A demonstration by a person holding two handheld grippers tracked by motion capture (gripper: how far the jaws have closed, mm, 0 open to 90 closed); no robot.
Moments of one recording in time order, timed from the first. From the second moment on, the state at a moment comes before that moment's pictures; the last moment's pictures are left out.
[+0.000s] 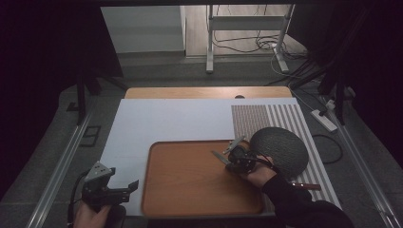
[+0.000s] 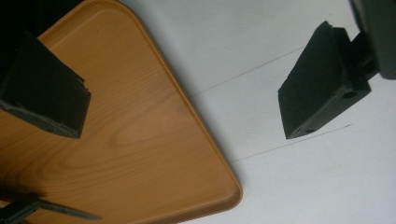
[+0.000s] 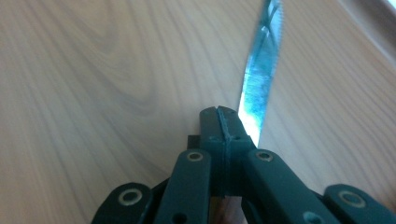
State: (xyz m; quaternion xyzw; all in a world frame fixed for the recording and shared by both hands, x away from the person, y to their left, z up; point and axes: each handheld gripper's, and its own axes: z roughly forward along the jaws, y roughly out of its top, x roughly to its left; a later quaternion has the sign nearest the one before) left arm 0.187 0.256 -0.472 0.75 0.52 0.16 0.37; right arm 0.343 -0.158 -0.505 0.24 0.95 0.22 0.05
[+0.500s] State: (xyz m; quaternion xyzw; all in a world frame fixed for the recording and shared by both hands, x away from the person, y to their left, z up) left arm 0.187 0.255 -0.472 0.76 0.52 0.16 0.37; right arm 0.345 -0.191 -0.503 0.28 0.94 0.20 0.05
